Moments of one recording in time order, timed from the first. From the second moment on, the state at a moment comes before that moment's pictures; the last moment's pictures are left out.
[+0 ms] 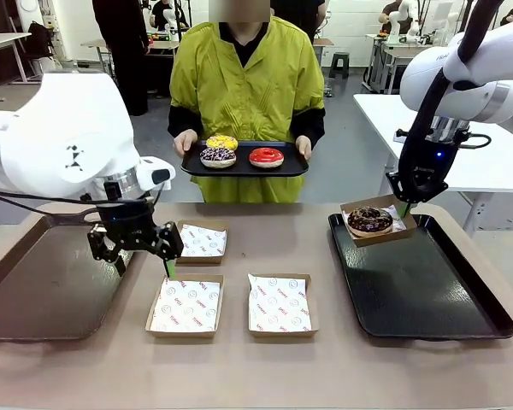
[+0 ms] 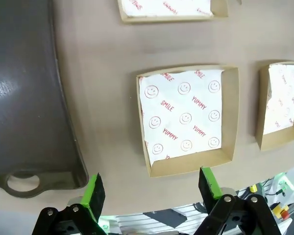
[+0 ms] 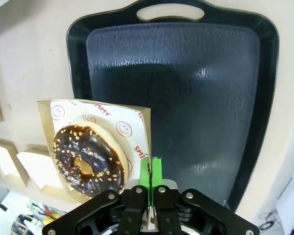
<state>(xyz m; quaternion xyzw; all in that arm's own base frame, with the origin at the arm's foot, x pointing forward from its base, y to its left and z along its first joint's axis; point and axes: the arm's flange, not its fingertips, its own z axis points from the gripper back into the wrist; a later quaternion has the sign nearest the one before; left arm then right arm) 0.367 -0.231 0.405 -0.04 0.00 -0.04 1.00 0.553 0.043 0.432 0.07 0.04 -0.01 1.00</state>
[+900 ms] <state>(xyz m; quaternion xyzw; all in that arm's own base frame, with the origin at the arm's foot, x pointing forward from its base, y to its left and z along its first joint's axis) 0.364 -0.232 0.399 -0.04 0.01 -0.05 1.00 0.554 0.043 0.429 0.07 0.04 -0.01 1.00</state>
